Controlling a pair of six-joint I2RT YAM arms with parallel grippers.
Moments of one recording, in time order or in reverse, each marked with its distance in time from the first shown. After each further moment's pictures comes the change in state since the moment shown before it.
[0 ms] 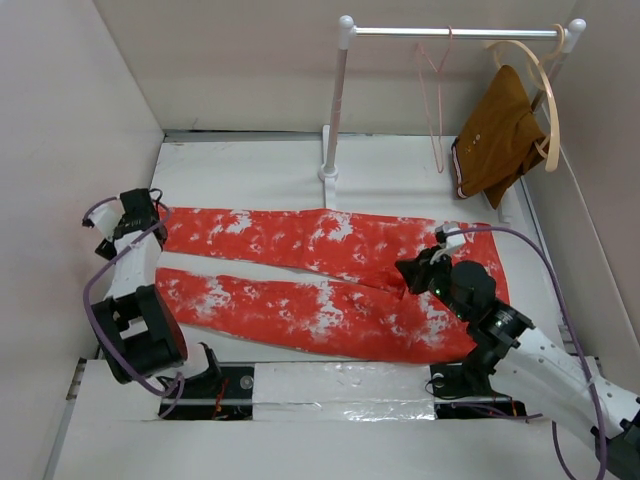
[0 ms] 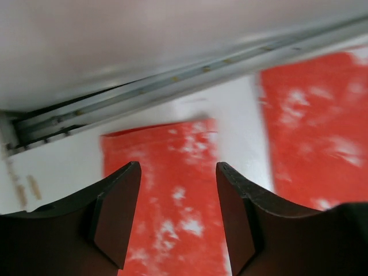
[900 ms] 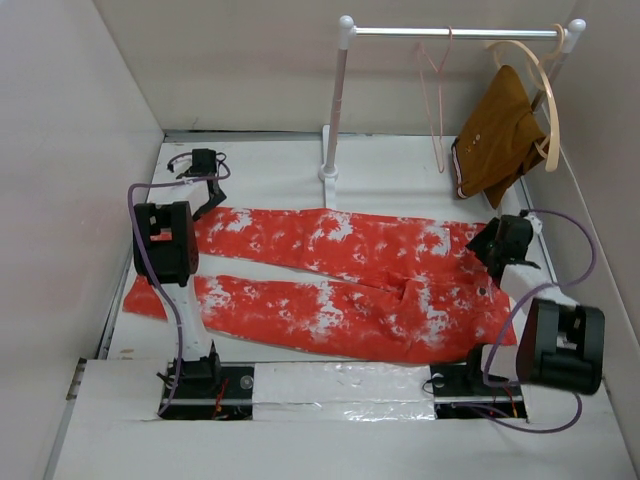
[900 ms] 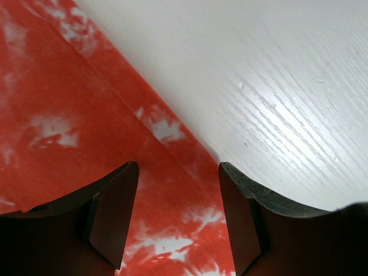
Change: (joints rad) left arm -0.344 0.654 0.498 0.149 0.245 0.043; right arm -0.892 0.615 0.085 0.095 -0.026 0.139
